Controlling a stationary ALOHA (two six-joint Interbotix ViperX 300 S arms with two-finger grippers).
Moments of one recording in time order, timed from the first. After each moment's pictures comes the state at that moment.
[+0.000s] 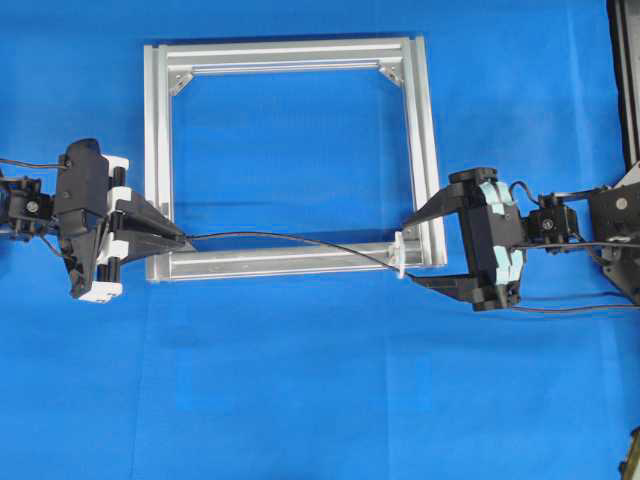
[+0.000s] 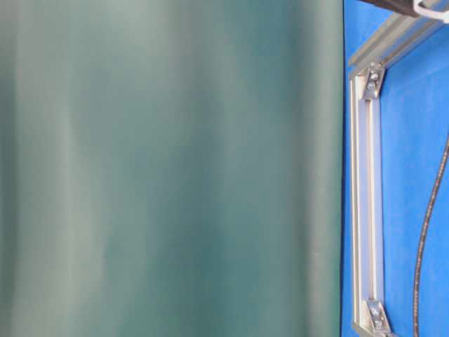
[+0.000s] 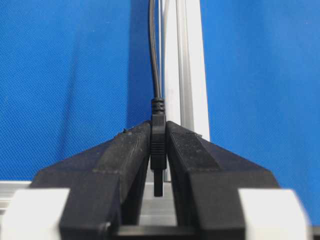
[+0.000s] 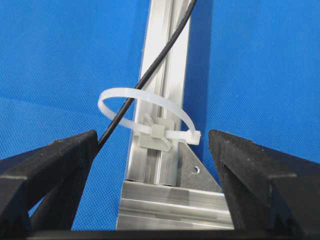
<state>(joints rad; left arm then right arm) -0.08 -0.22 1.22 -0.08 -0.48 -0.09 0.07 -0.18 1.14 0.01 -0.38 -0.01</state>
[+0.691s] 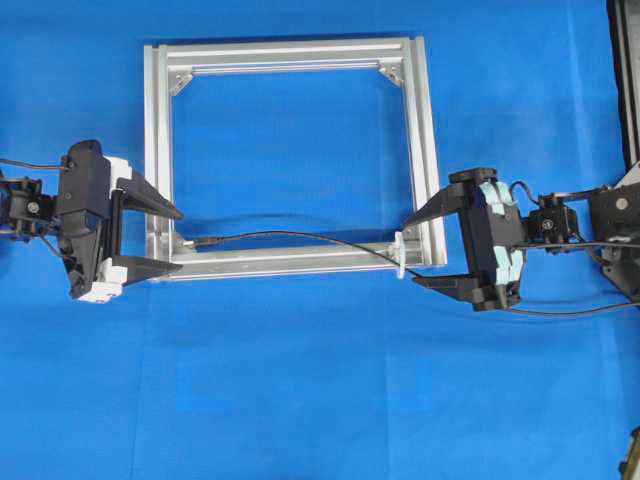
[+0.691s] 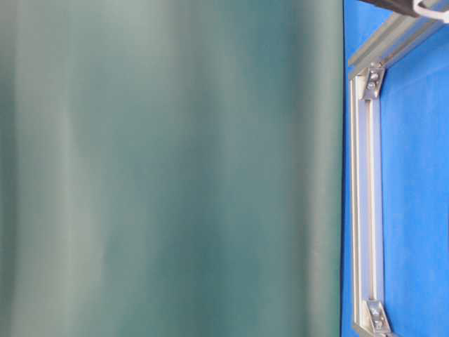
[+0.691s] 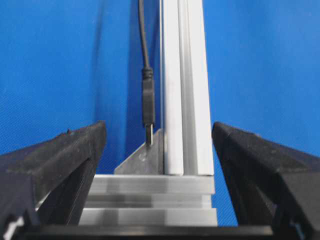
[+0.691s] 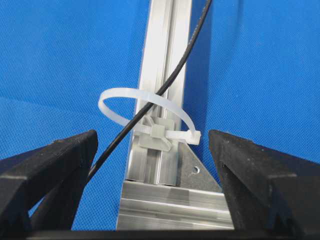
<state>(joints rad) -0.08 -0.22 1.22 -0.08 -0.45 -0.09 0.07 -0.18 1.14 0.01 -0.38 -0.01</state>
